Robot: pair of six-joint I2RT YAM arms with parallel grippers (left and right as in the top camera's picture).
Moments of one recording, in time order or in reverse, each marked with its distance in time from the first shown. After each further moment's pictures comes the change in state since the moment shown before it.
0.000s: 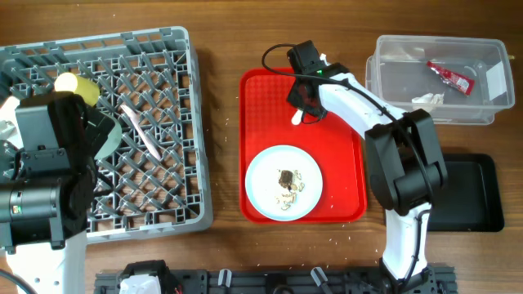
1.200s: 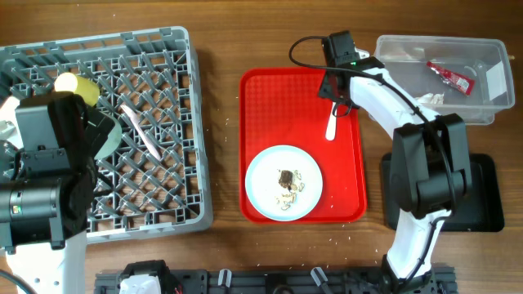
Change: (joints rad) left arm 0.000 0.000 0.000 0.000 0.000 0.000; right arm -0.144 -0.079 -0.047 0.021 0.114 -0.274
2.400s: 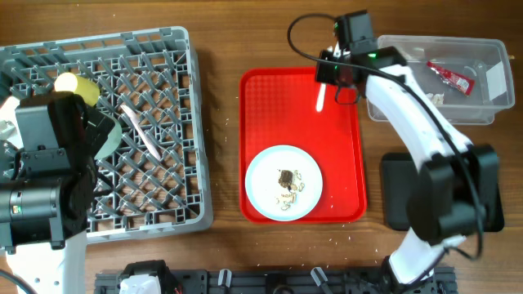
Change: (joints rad) left arm 0.000 0.000 0.000 0.000 0.000 0.000; right arm -0.002 -0.199 0.047 -0.010 -0.294 -0.134
